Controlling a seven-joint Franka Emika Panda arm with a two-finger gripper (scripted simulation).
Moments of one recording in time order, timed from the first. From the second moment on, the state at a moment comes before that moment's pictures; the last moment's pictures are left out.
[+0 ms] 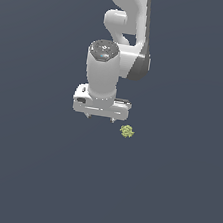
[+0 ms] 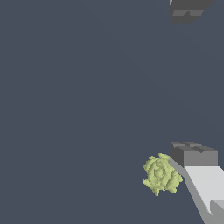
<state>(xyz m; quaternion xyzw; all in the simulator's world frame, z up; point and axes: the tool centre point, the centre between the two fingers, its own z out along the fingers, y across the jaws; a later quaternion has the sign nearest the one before) 0.000 -0.040 0.172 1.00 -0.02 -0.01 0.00</state>
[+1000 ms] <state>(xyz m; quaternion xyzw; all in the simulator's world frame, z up) -0.010 0.005 0.139 0.99 0.16 -0.01 0.01</state>
